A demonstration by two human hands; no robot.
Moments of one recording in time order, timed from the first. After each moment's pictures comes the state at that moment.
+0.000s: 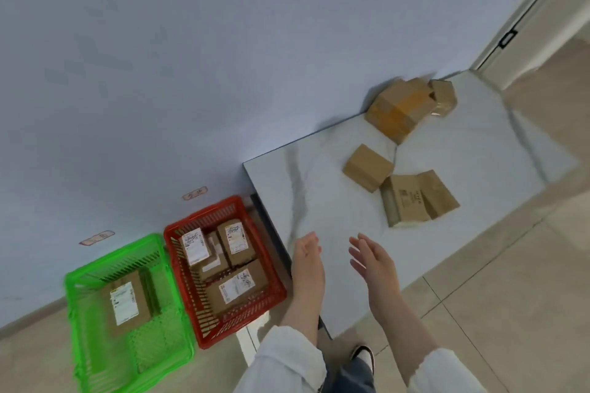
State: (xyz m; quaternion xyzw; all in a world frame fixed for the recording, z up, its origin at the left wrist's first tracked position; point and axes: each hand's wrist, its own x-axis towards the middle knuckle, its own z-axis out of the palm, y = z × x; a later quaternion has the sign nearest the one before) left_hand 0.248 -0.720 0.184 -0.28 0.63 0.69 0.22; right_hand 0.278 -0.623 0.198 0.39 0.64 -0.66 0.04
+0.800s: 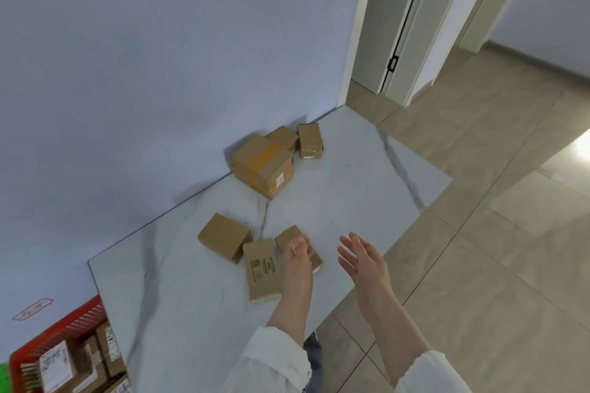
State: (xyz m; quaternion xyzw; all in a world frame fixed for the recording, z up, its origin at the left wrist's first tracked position) left_hand 0.184 -0.291 0.227 -0.17 0.67 0.67 0.26; right_hand 0.228 -0.195 0.236 0.42 0.48 -0.77 -0.07
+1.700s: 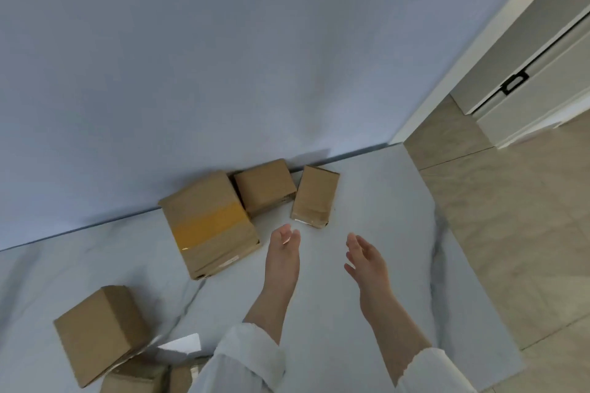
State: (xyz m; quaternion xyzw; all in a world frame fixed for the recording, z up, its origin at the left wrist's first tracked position) left_hand -0.189 -0.072 0.075 -0.32 0.69 0.62 0.20; right_hand -0.178 0.056 0.084 0.40 0.64 -0.64 0.15
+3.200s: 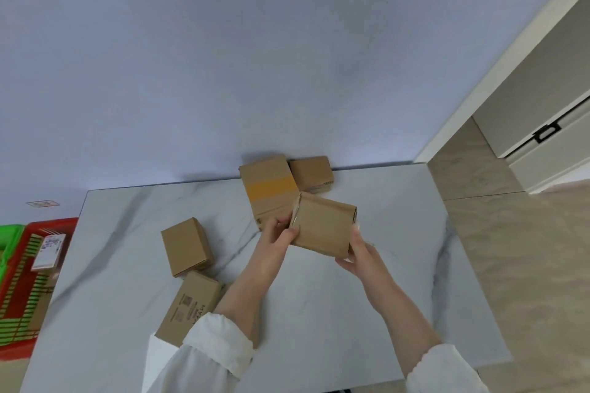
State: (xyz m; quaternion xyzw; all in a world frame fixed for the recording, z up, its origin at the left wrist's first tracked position) left_hand -0.039 -0.143 0.219 -0.24 0.65 0.71 0.11; right_hand -0.059 0.023 0.220 0.11 0.69 -0.65 0.30
